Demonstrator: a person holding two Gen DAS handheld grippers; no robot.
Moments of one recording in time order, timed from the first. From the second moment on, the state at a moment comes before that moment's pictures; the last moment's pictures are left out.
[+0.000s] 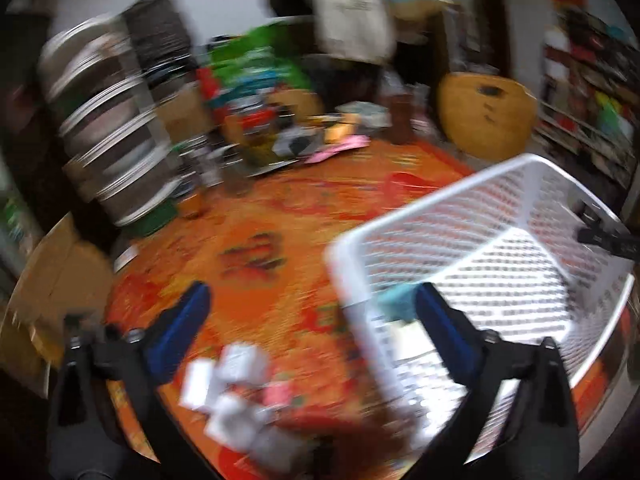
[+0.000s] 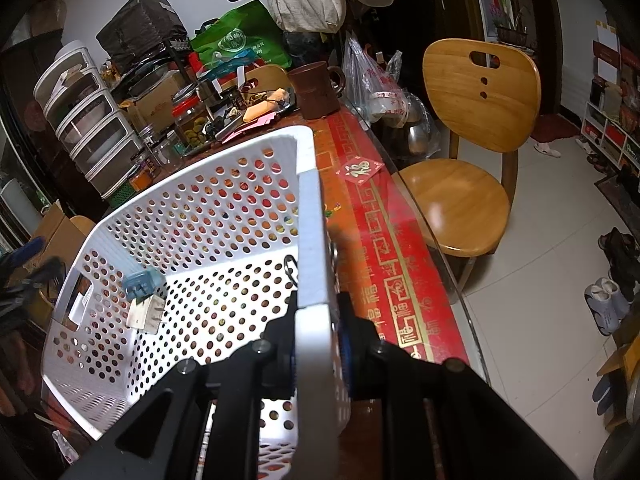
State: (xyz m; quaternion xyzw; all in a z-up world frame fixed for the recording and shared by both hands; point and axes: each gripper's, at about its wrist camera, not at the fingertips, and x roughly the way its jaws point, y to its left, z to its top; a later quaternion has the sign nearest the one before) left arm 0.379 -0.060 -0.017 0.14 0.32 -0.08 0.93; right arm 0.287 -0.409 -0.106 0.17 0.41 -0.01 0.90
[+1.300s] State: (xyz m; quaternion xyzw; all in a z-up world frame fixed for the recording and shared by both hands) left arm 0.460 0.093 -0.173 0.06 0.48 0.03 0.88; right arm 0.287 -0.407 -0.105 0.17 0.41 -0.01 0.90
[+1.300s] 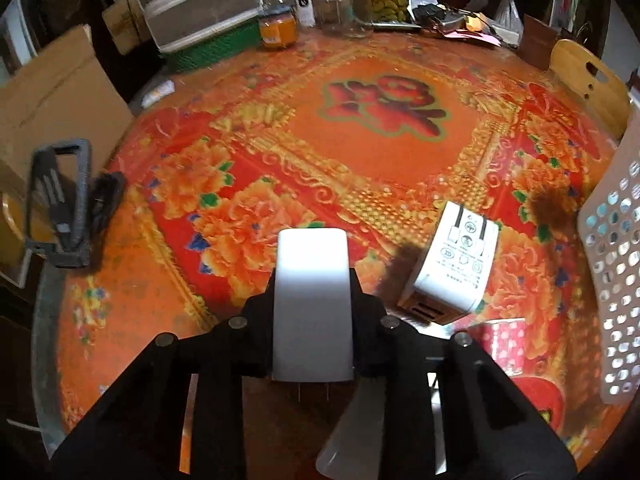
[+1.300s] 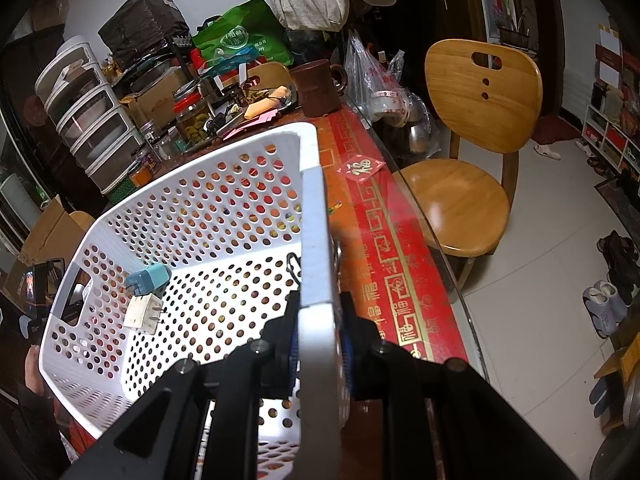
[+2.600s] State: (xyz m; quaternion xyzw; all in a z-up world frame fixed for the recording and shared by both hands) left arm 0.379 -0.107 0.015 0.17 0.28 -0.05 0.94; right arm 0.287 -0.407 -0.105 0.17 0.41 0.00 0.90
